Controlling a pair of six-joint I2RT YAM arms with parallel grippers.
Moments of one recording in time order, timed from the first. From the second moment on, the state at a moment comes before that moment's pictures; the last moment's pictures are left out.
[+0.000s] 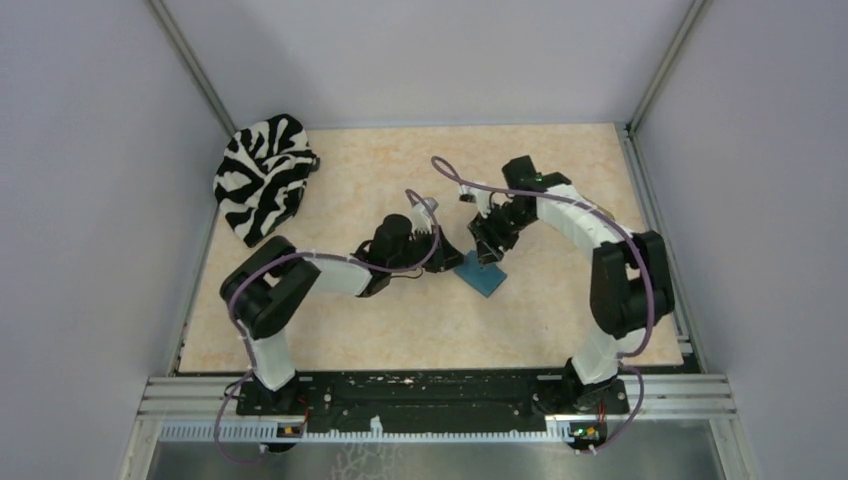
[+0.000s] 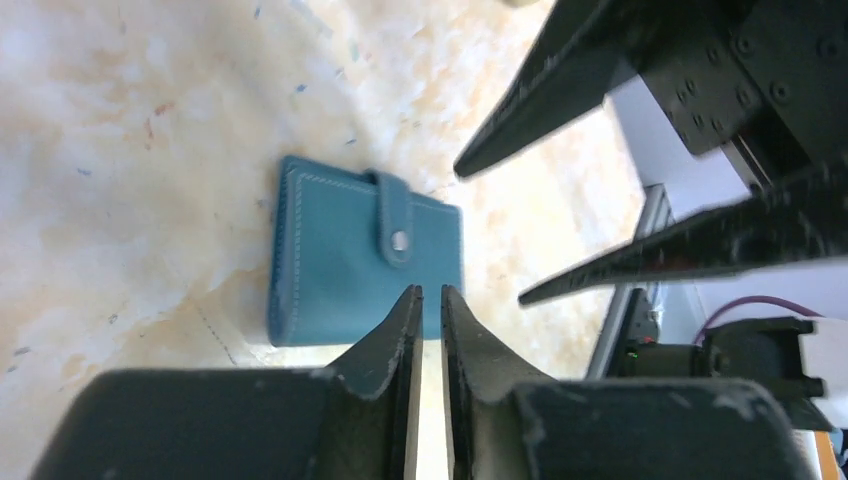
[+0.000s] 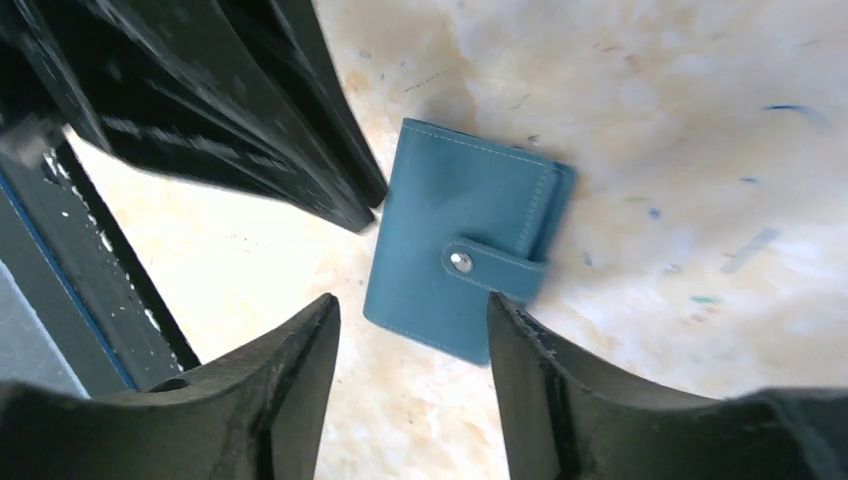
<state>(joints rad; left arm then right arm) -0.77 1.89 0.82 0.73 0.35 -0.76 0.35 1.74 1.27 -0.86 -0.57 -0.57</state>
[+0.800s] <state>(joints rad) -0.66 0.68 0.64 0.22 0.07 -0.44 0.11 1.11 1.27 -0.53 -0.44 -0.17</state>
